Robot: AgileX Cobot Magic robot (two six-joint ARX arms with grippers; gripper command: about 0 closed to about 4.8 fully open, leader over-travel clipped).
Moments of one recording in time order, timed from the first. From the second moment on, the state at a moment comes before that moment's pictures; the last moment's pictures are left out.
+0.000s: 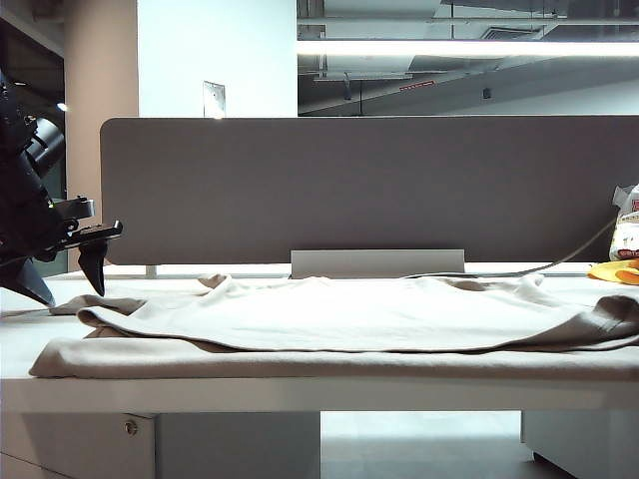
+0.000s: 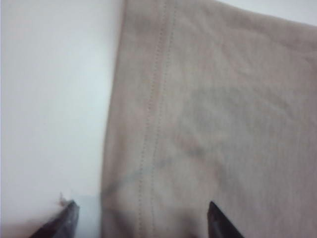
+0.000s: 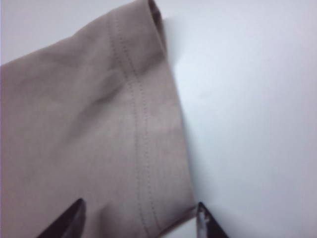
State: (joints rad) left arm 0.08 2.12 1.57 -0.37 0.17 -0.13; right arm -0.38 2.08 1.46 -0.26 -0.31 0.29
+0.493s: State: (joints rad) left arm 0.06 2.12 1.57 -0.38 0.17 -0.09; right arm -0.38 2.10 1.47 -0.24 -0.32 0.29
